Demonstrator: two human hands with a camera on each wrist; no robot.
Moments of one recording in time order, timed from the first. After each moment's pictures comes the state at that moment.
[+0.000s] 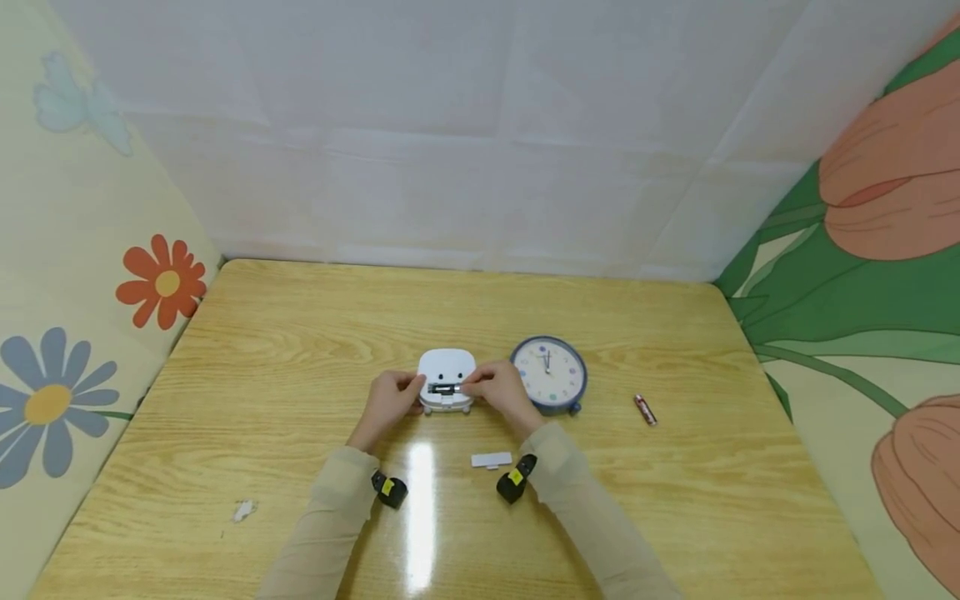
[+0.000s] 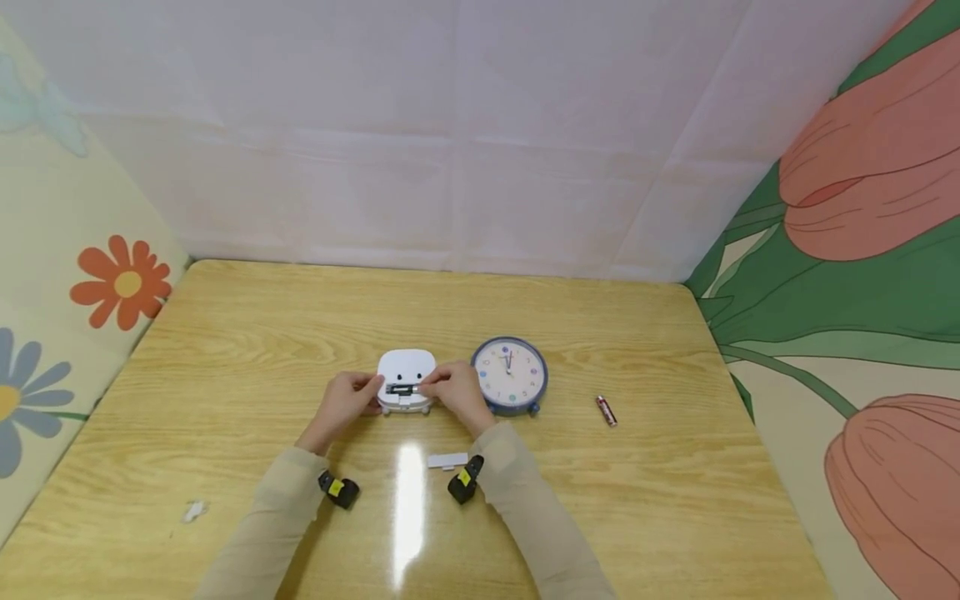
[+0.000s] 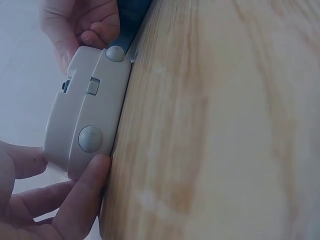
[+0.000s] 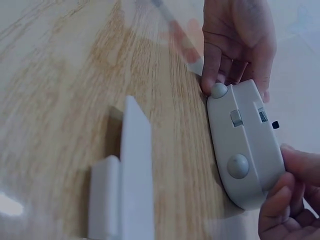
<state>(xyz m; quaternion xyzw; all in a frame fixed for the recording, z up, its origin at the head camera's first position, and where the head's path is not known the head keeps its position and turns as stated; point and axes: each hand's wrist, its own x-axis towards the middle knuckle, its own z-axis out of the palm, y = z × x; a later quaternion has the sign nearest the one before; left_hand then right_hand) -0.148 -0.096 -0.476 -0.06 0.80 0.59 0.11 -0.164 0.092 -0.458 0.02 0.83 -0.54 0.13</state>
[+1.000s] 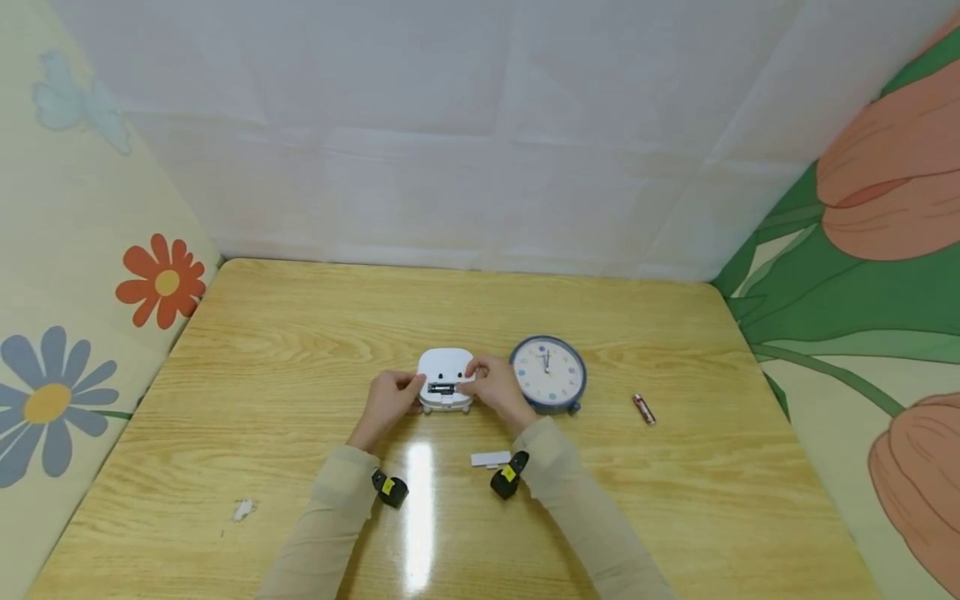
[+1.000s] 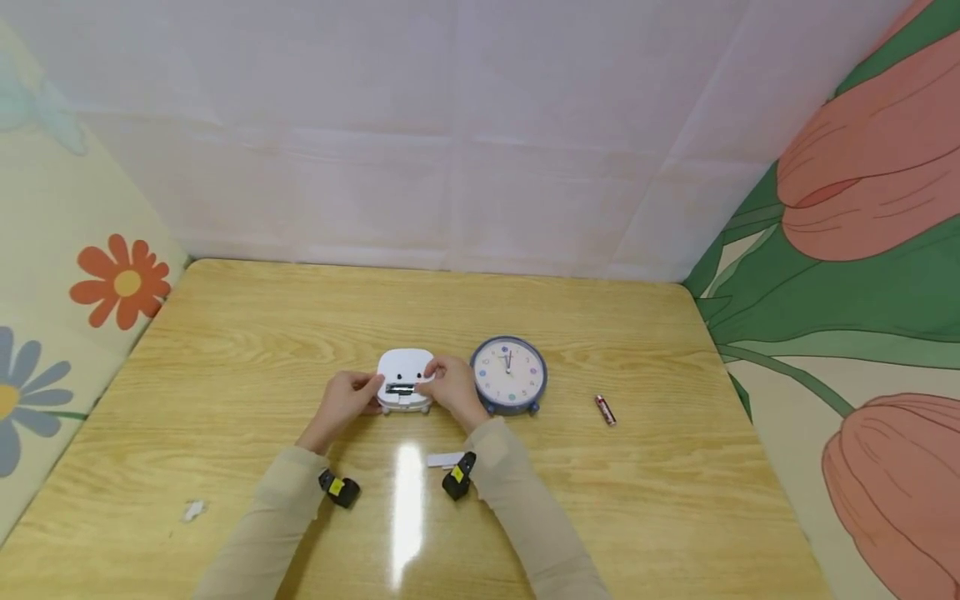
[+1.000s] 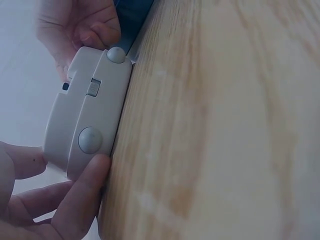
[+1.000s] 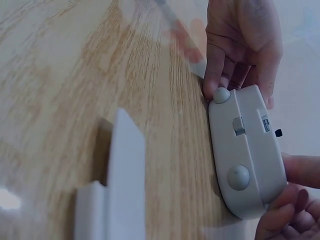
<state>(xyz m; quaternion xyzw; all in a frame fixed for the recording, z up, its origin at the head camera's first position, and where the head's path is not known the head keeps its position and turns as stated) -0.146 -0.095 -0.474 -0.07 0.79 0.59 0.11 -0.166 0.083 -0.457 0.02 0.85 -0.52 0.12</state>
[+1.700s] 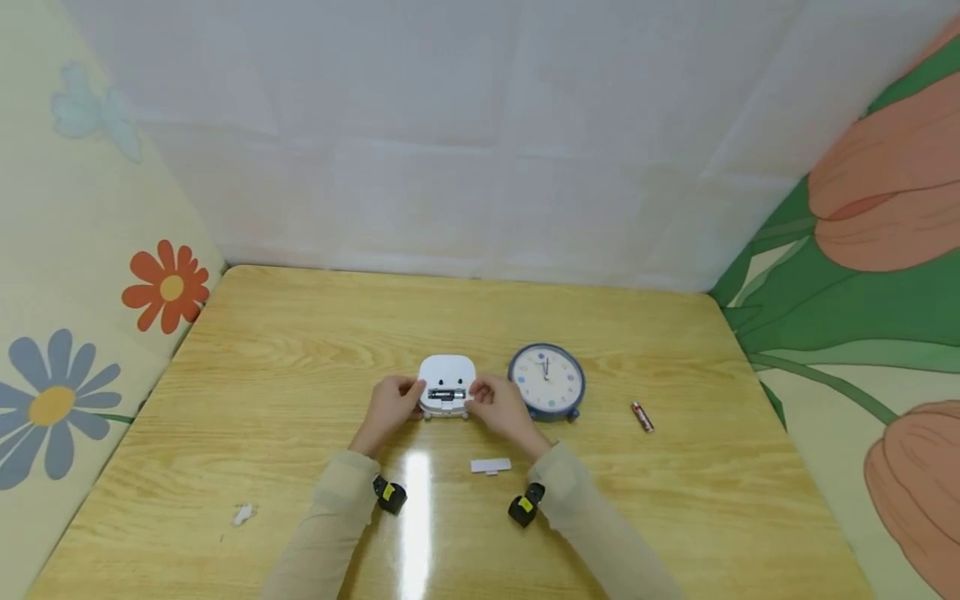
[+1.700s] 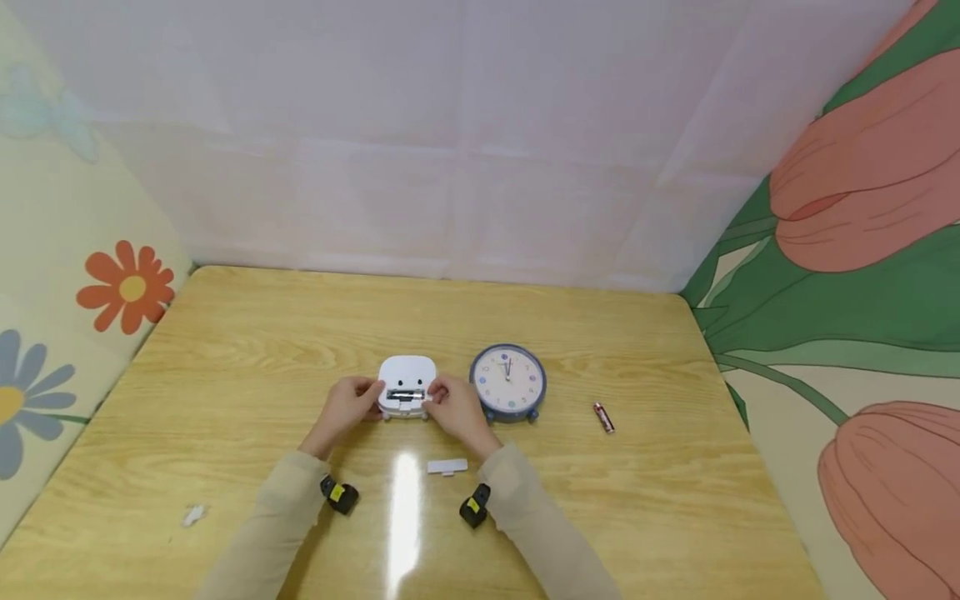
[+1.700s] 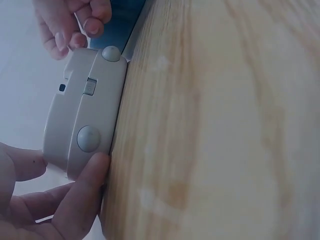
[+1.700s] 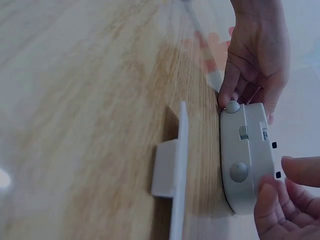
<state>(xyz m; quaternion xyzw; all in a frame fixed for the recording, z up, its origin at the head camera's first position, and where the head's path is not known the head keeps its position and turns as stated) -0.147 -0.093 -0.479 -0.07 0.81 0.57 0.11 -0.138 0.098 -0.450 -0.10 0.88 -0.46 0.07</state>
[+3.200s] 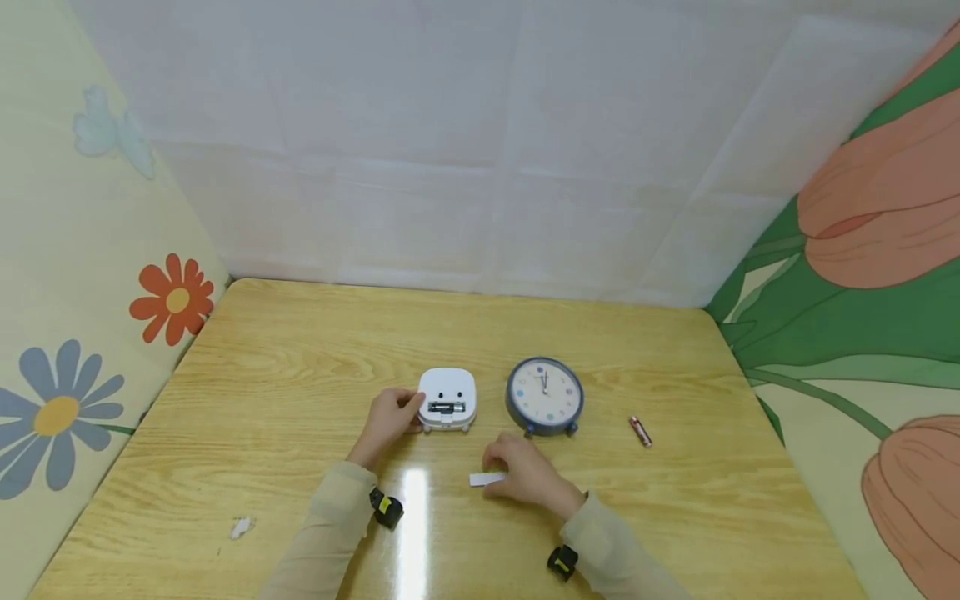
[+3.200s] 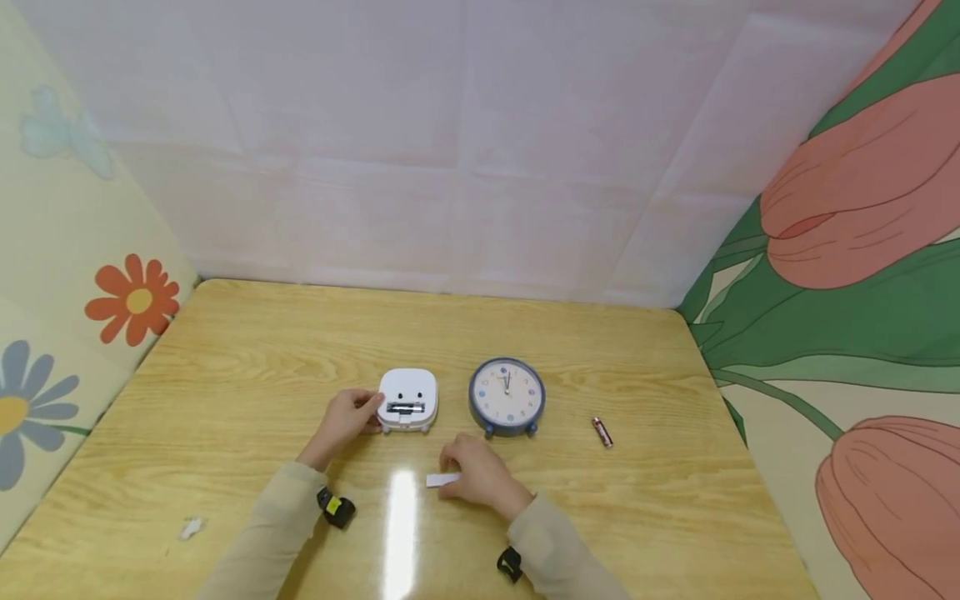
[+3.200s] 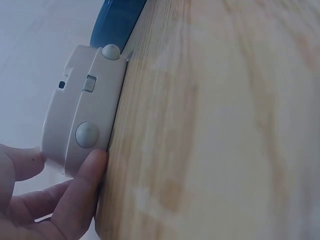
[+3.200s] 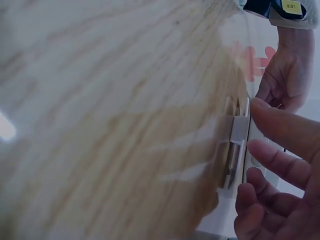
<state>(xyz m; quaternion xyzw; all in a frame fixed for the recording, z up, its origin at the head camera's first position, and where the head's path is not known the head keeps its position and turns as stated) -0.145 -0.096 -0.482 -0.08 0.79 0.60 0.11 -0.087 0.138 -0.457 -0.31 0.91 -0.25 0.09</state>
